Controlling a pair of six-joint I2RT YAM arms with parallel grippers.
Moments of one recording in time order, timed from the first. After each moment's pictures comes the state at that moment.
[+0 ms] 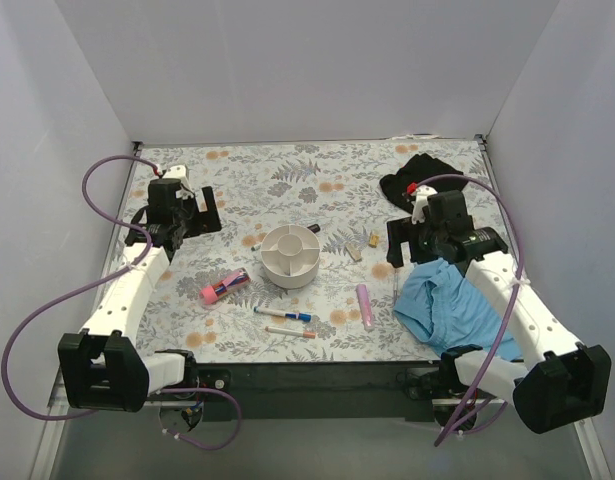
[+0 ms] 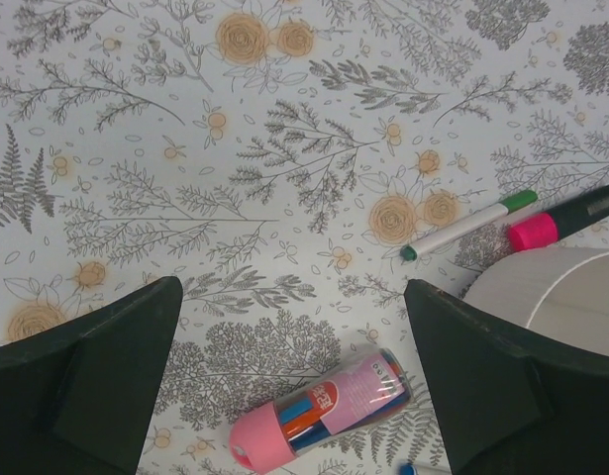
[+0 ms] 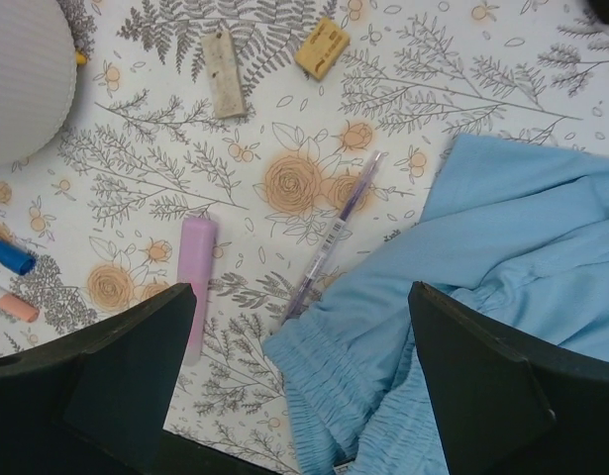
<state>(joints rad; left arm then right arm) -0.07 1.21 0.98 -0.44 -0.05 -0.22 0.32 1.12 0.95 -0.72 -0.15 0.05</state>
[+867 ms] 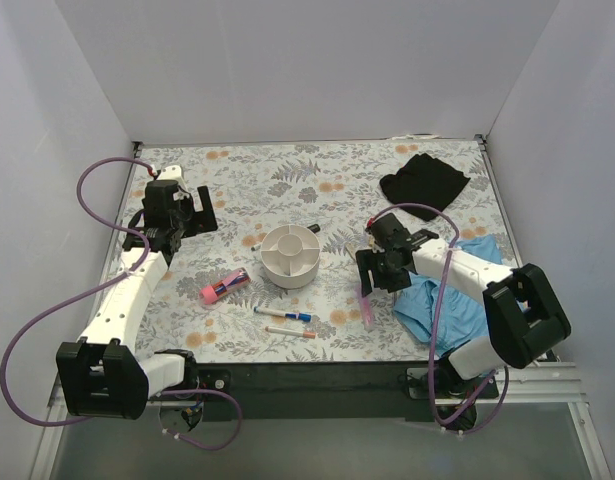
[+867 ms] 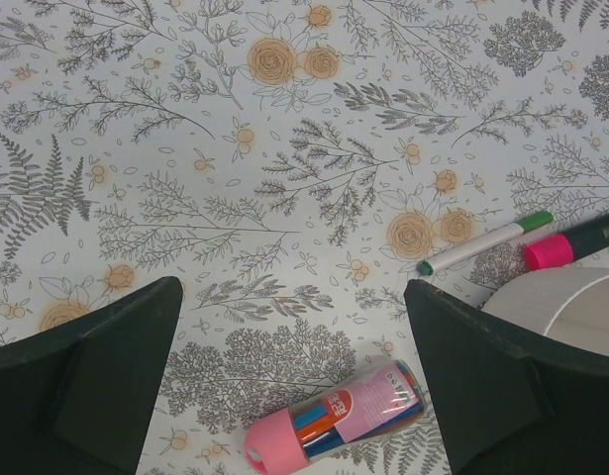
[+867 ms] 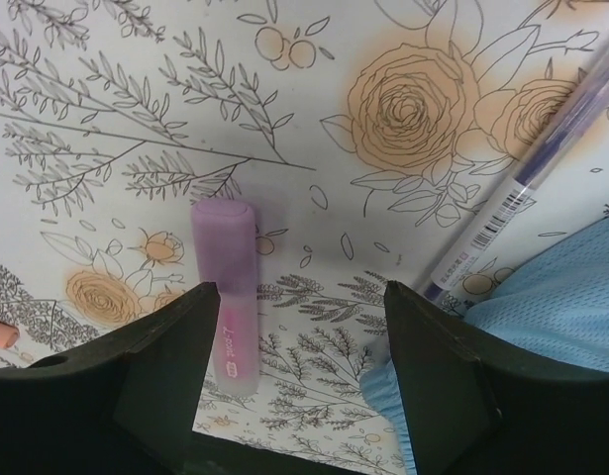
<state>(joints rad) -0.07 1.17 0.96 -0.42 -0.11 -0.21 0.57 1.46 0.85 -0.63 -0.06 0.36</state>
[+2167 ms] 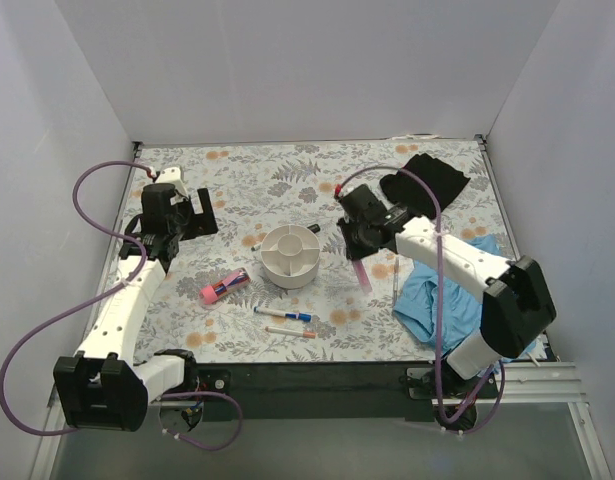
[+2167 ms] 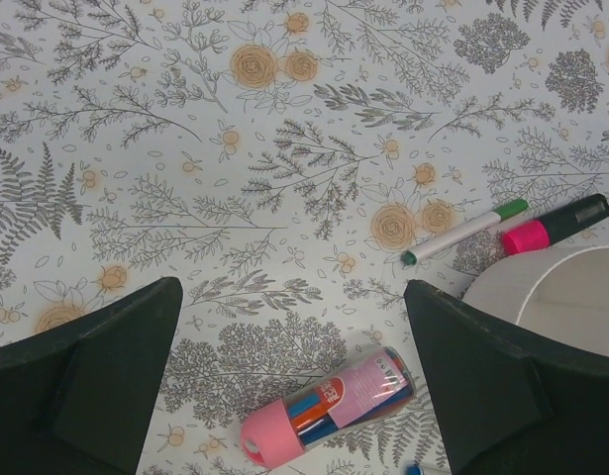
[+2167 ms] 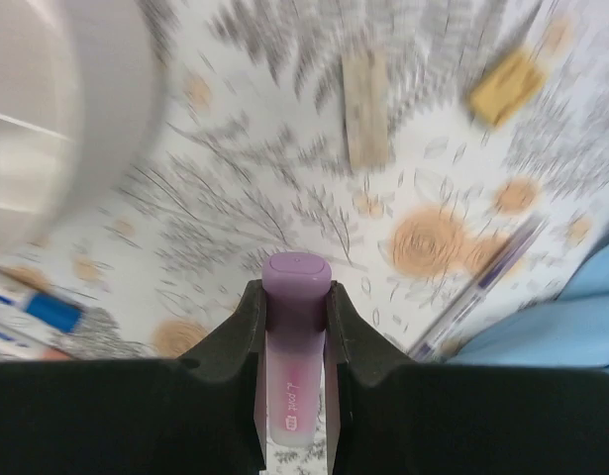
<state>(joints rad) -0.07 1.12 0.94 -0.42 -0.07 -0.20 0.72 1.57 1.13 -0.70 0.11 0.30</state>
